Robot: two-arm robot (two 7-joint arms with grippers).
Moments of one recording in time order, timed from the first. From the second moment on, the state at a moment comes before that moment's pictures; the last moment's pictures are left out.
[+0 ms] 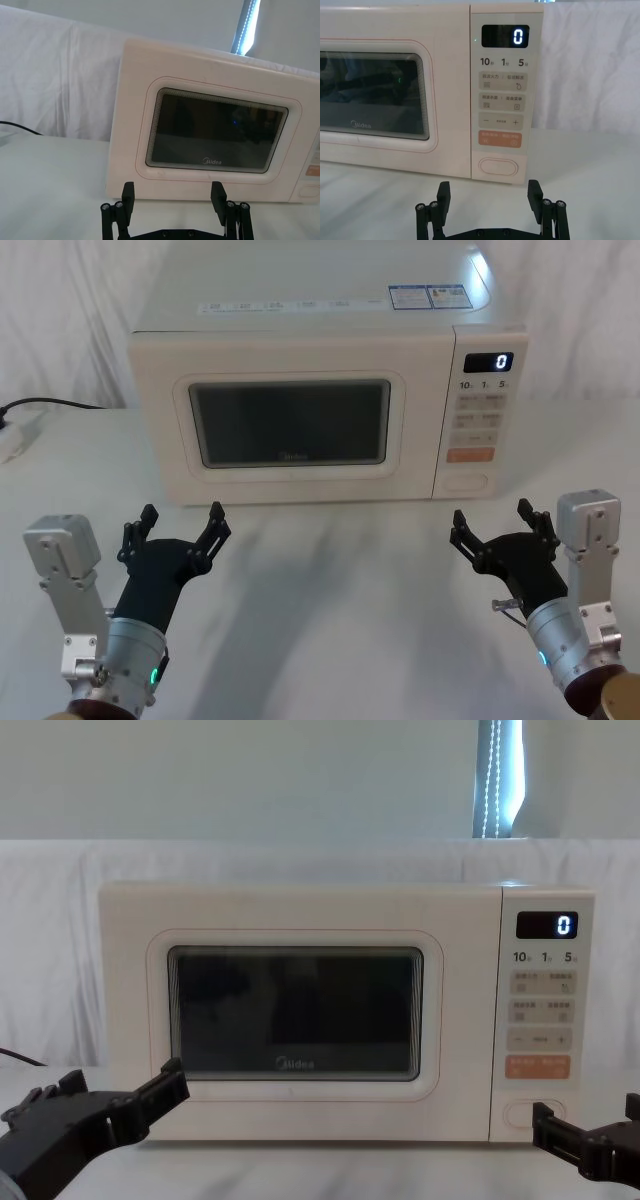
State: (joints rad) left arm 0.00 0.08 0.10 -1.56 -0.27 -0.13 -0.12; right arm 0.06 0.03 -0.12 -1.47 0.03 -0.09 0.08
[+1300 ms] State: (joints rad) left arm 0.00 0.08 0.10 -1.56 -0.27 -0.13 -0.12; right arm 0.06 0.03 -0.12 -1.47 0.03 -0.09 0.08
